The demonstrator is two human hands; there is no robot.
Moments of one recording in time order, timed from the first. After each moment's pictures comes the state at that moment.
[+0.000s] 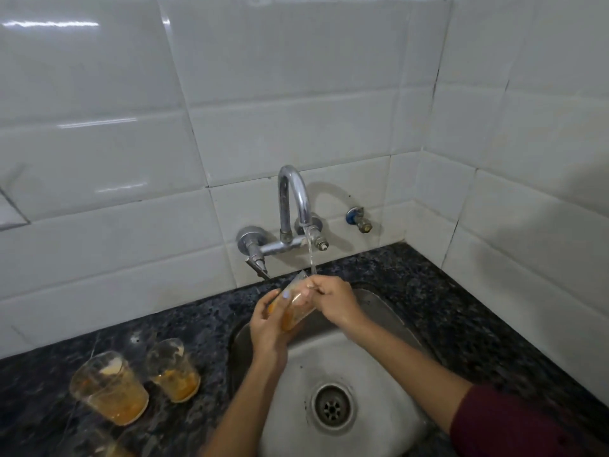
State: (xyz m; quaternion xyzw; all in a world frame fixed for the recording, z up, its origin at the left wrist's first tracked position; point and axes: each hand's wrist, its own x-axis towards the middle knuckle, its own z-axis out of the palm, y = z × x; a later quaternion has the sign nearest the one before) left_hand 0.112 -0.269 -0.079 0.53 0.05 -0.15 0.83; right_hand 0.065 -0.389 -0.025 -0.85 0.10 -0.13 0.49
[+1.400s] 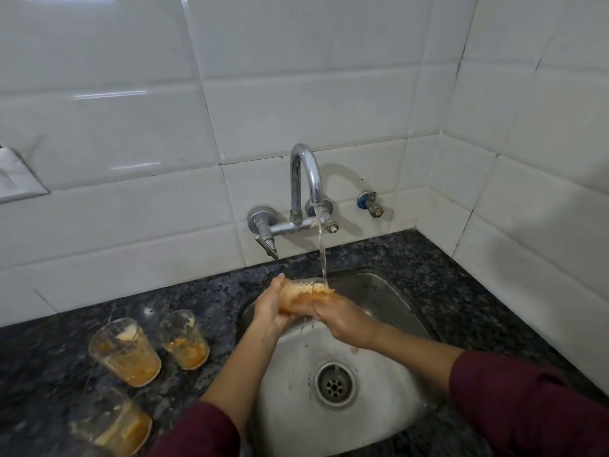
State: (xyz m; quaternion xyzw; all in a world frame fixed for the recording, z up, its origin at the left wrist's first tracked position) left_hand 0.148 -0.268 -0.088 0.45 0.20 -0.32 0.81; right_hand 0.052 -0.407 -0.096 -0.95 -0.19 -0.11 0.21
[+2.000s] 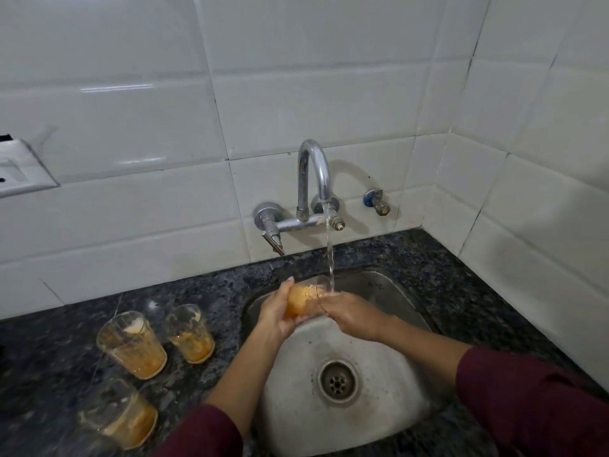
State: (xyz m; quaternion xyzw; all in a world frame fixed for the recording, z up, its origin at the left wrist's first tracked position) left_hand 0.137 -0.261 -0.097 0.48 0.17 -0.33 0.79; right_hand 0.056 -0.414 -0.093 -0.96 -0.20 -0.06 0.19
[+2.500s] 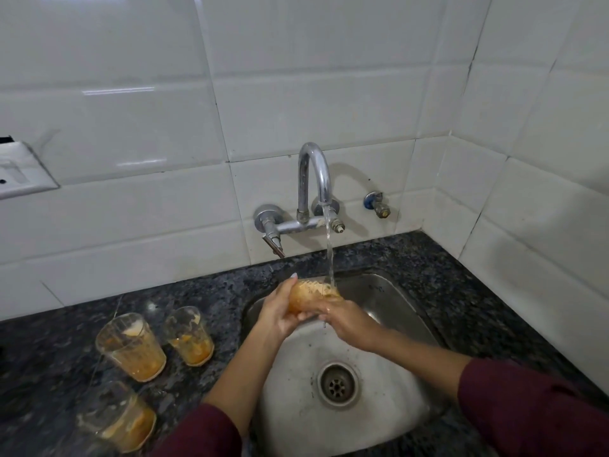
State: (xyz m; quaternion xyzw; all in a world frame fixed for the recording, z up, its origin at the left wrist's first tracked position) left_hand 0.138 -0.262 -0.090 0.46 0.12 -0.34 0.81; right_hand 0.048 -0.403 -0.096 -0.94 -0.15 -0.08 0.30
